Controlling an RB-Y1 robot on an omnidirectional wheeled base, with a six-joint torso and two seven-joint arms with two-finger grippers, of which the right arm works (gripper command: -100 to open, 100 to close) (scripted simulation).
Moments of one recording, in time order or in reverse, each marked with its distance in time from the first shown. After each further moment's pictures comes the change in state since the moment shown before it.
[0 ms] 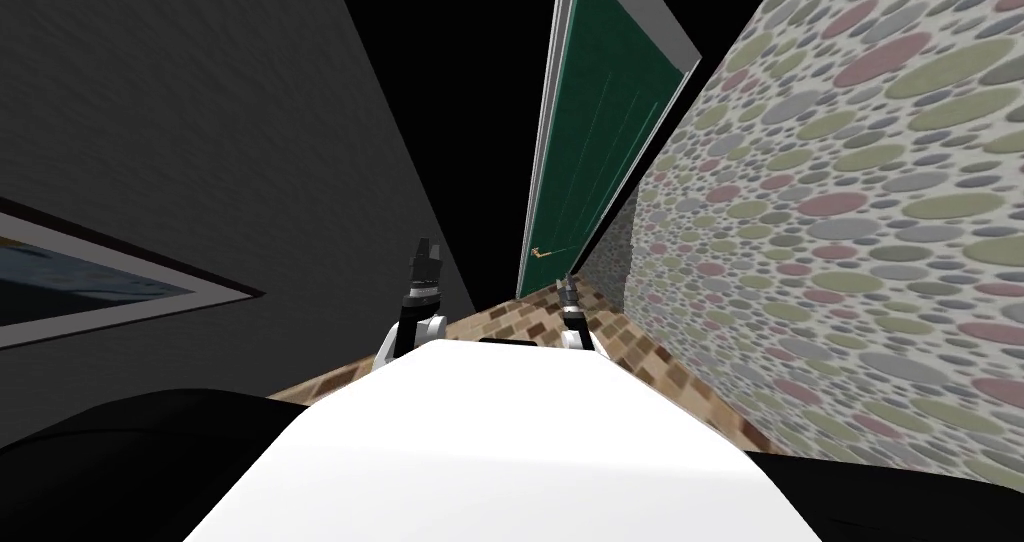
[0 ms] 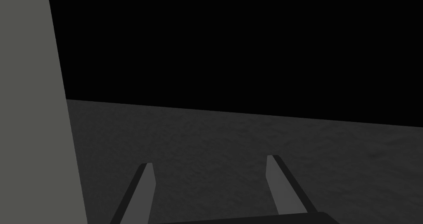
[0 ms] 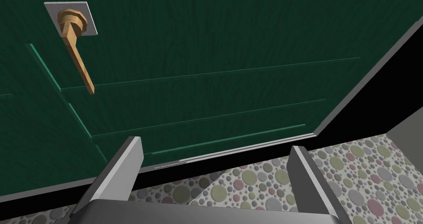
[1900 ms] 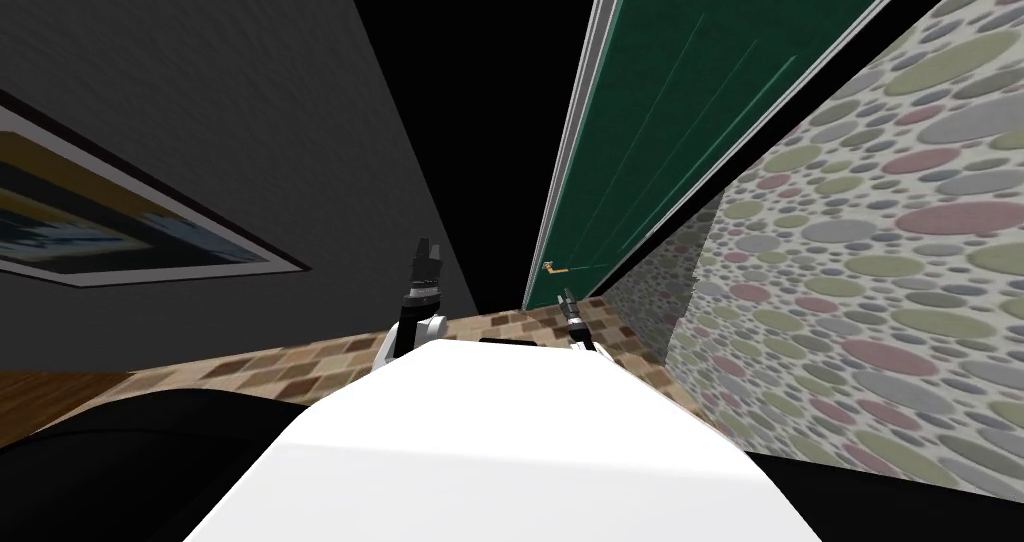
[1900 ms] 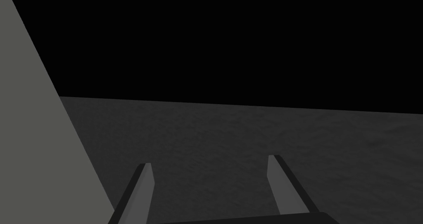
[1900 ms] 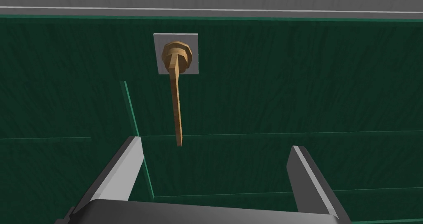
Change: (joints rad) arm -0.138 -0.109 0.069 0.514 -0.007 -0.167 -0.114
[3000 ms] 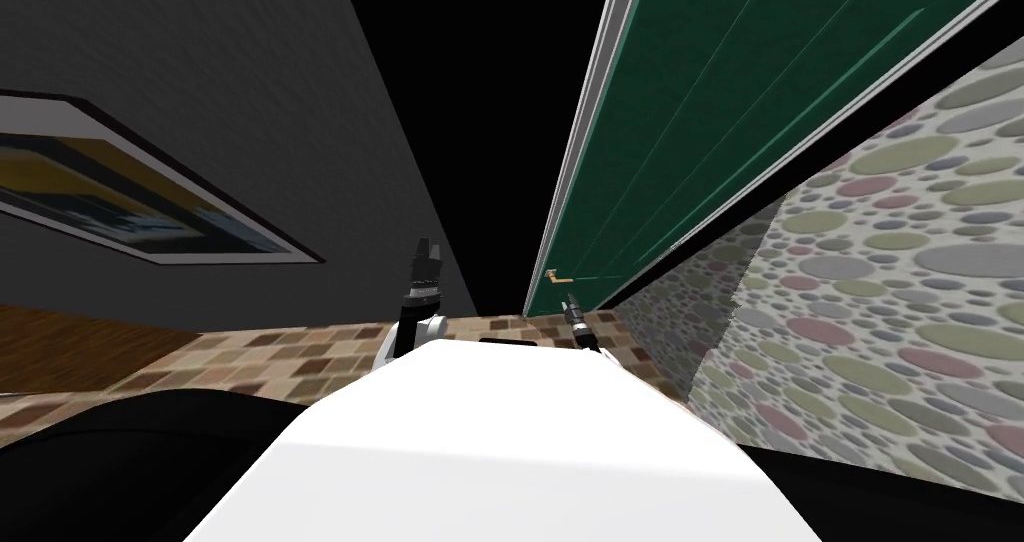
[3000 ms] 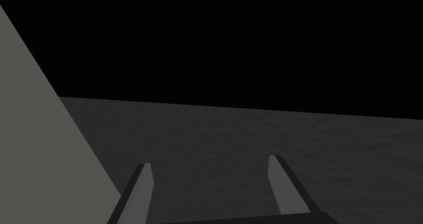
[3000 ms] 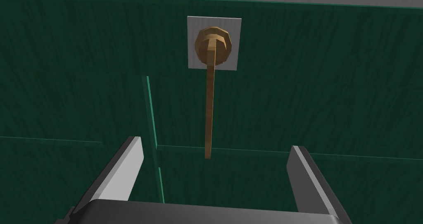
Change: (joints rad) arm -0.063 -0.045 0.030 0.226 -0.002 -0.073 -0.049
